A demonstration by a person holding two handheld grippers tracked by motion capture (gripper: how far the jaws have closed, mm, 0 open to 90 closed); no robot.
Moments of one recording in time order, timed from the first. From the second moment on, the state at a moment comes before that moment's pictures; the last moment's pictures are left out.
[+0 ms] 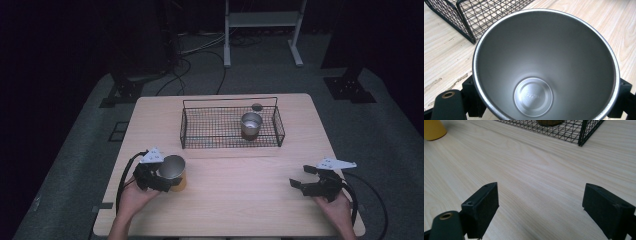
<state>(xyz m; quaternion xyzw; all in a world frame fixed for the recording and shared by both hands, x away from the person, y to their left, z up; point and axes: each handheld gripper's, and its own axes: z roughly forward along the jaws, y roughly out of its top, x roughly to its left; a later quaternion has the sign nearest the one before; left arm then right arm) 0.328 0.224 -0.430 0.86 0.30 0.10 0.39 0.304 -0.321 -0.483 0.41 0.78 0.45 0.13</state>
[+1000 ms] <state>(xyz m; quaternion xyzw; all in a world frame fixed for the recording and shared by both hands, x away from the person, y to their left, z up) 0.350 0.190 -0.384 0.88 0.25 0.09 0.40 0.306 -0.319 -0.485 0.41 0.78 0.45 0.13</state>
